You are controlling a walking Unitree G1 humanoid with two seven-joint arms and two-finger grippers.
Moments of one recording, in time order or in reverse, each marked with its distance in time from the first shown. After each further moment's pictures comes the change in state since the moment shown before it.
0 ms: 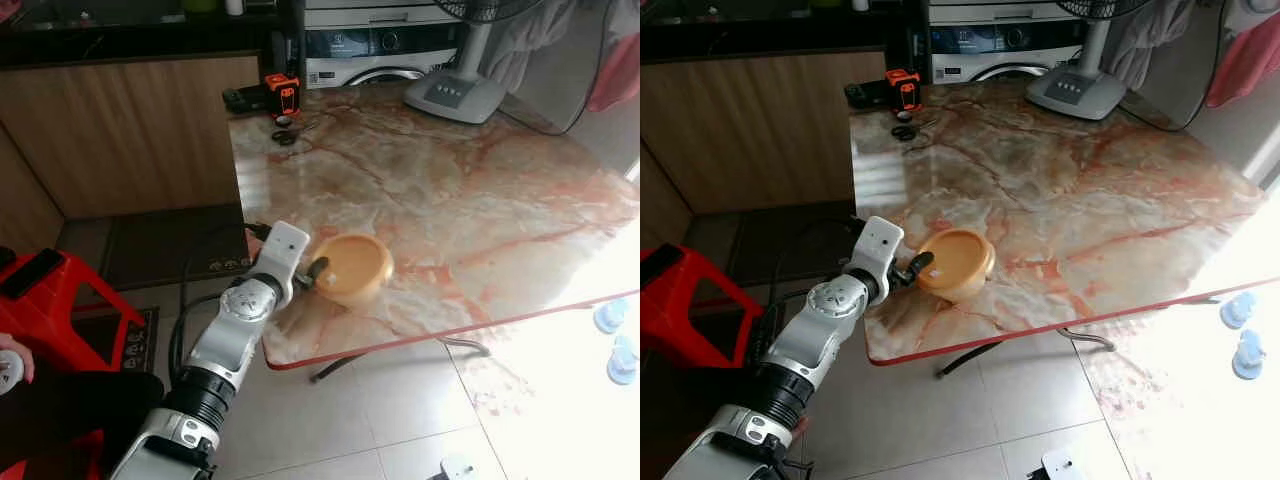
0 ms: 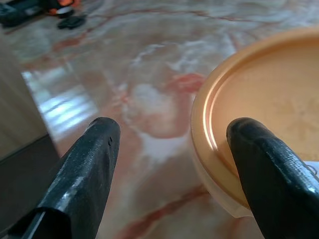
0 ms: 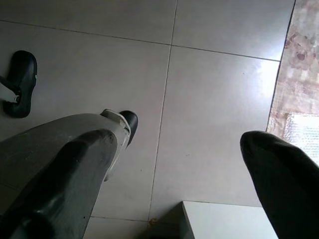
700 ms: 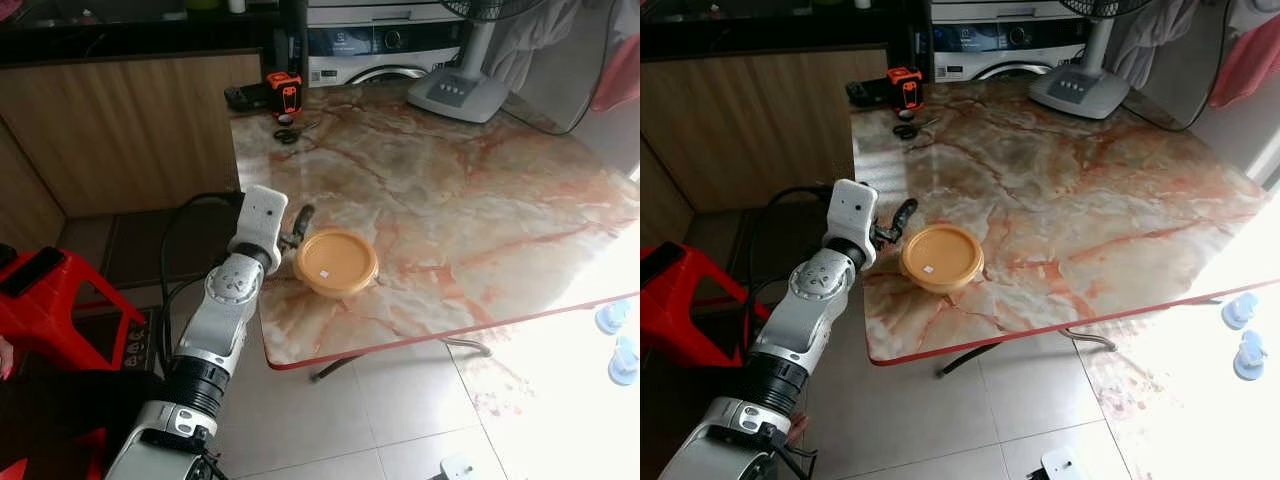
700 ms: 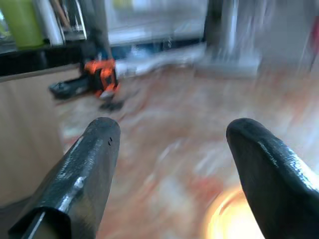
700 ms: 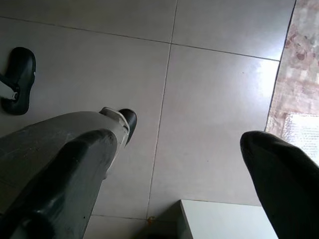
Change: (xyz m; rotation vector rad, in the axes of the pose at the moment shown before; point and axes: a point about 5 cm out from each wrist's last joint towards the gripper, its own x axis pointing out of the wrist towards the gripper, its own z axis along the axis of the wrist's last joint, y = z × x) left arm -0.010 0.007 0.052 -0.203 -0.385 0.097; right arm 0.000 0.000 -0.001 -0.008 0.003 -0.004
